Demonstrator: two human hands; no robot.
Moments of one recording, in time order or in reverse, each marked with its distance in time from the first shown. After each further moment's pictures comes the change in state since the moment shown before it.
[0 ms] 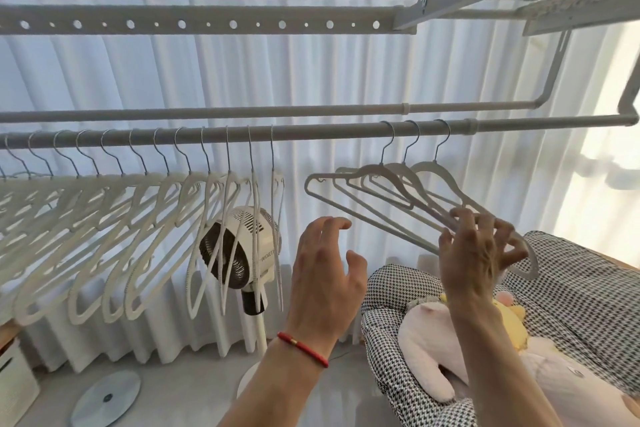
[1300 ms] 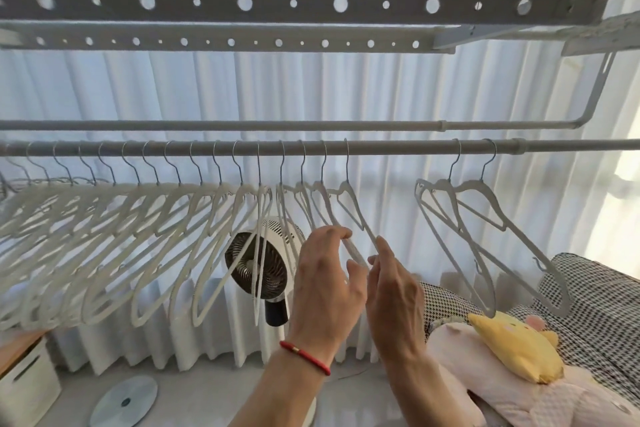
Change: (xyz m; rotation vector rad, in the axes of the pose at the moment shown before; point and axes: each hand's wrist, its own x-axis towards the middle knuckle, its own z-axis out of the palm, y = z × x) left_hand 0.007 -0.050 -0.054 0.016 0.090 0.034; right_hand -0.115 -0.146 -0.021 0.516 -0.121 -0.314
